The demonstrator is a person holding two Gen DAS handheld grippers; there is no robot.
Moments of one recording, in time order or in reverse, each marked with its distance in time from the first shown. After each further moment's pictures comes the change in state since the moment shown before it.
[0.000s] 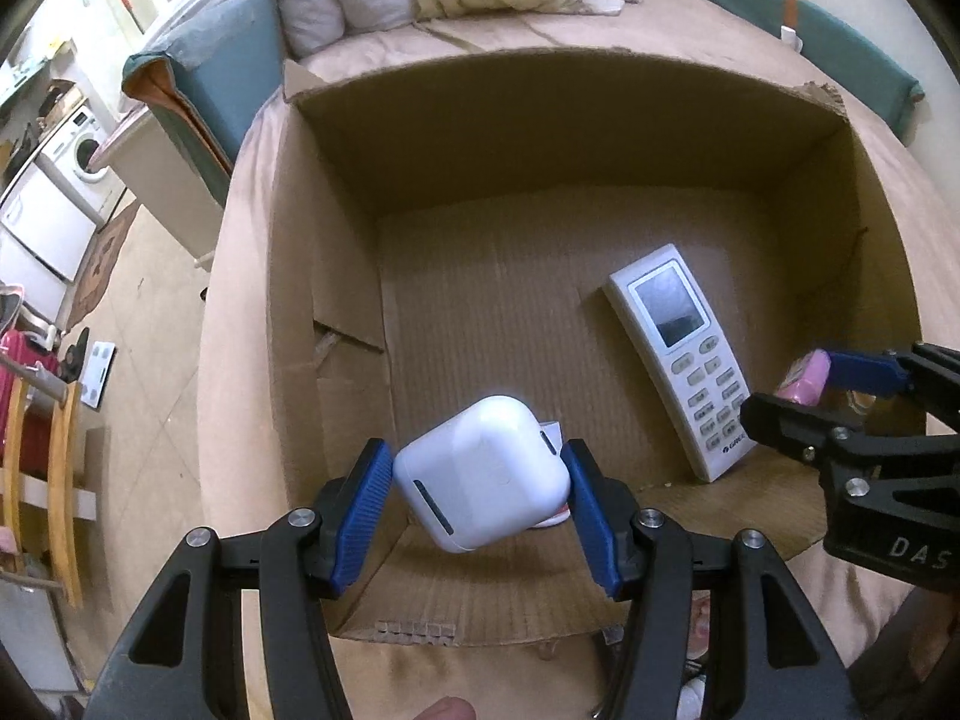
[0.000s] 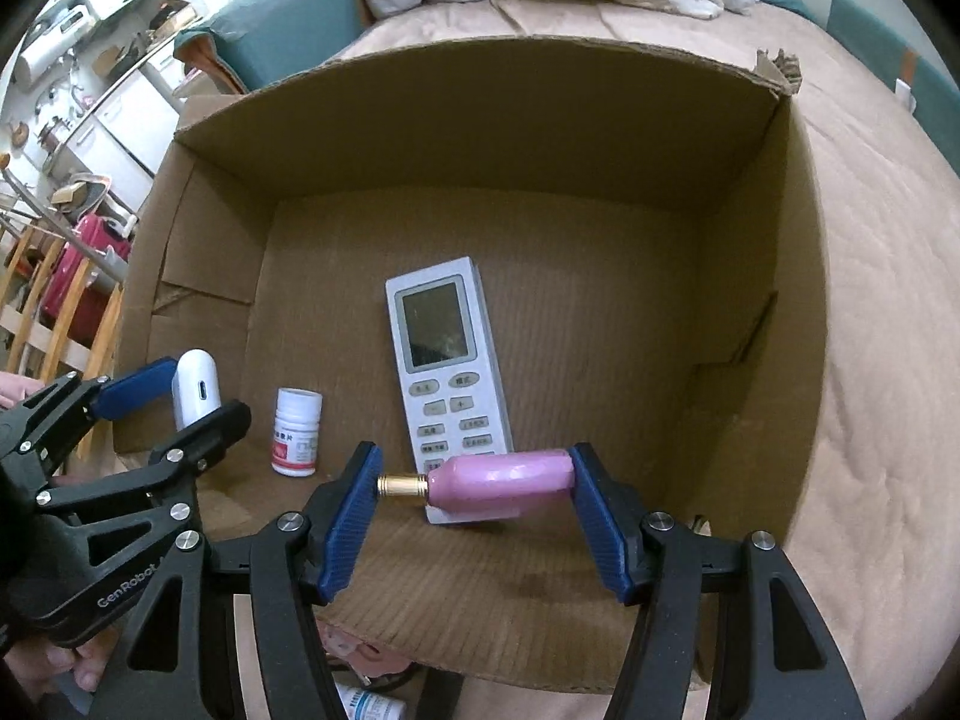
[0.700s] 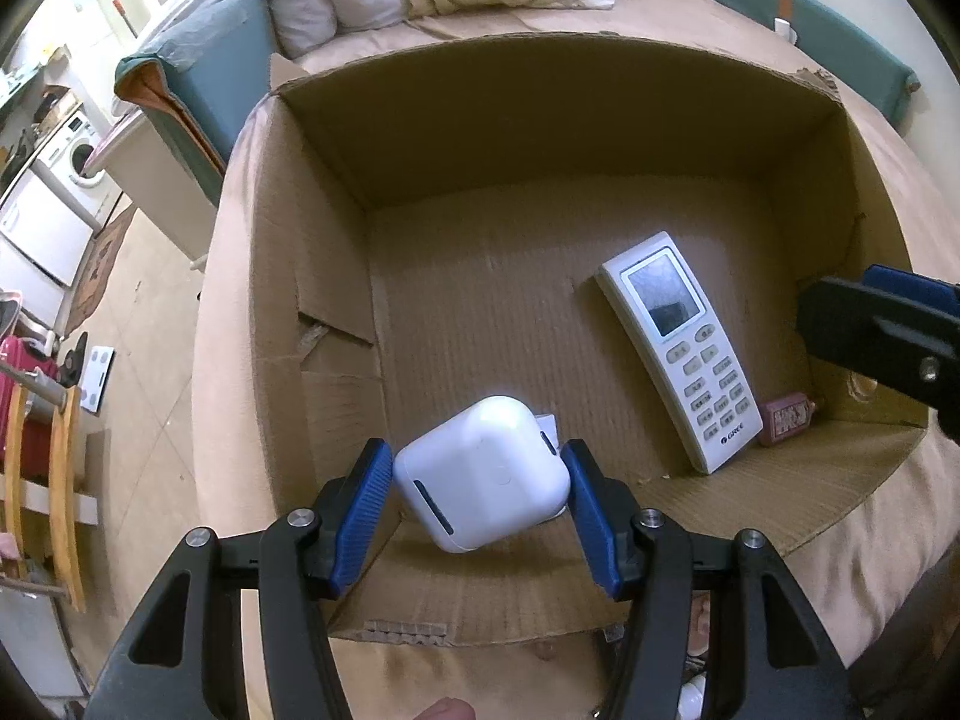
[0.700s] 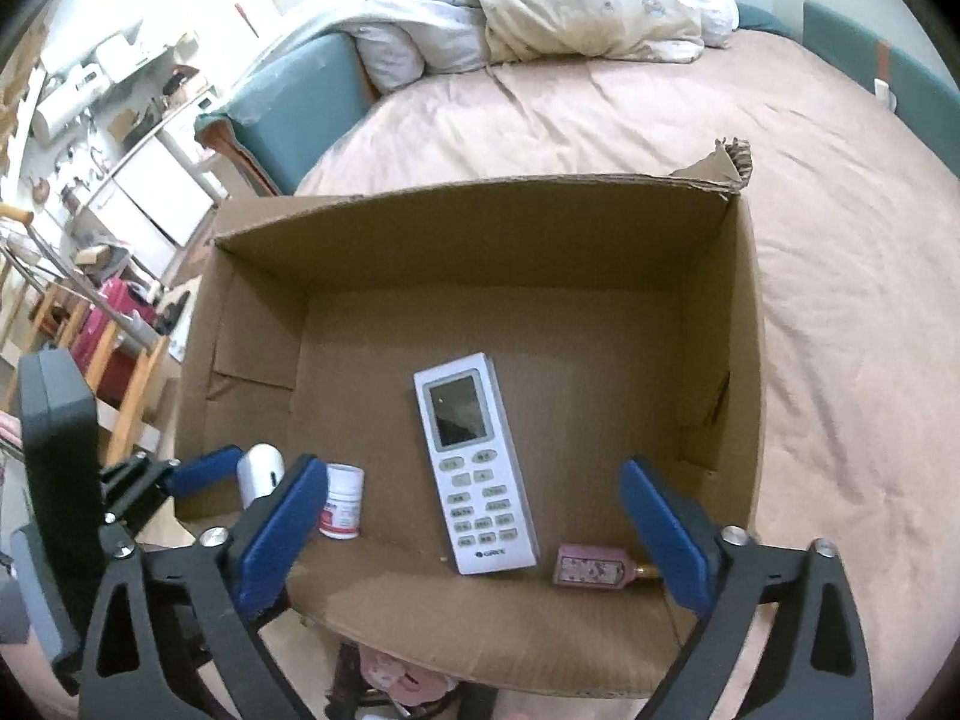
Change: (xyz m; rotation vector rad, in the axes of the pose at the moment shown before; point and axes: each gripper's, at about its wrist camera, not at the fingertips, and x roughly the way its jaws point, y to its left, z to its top) left arm 0.000 -0.002 -0.003 0.010 0.003 0.003; right arm -0.034 -0.006 0.012 0.063 -0.166 0.071
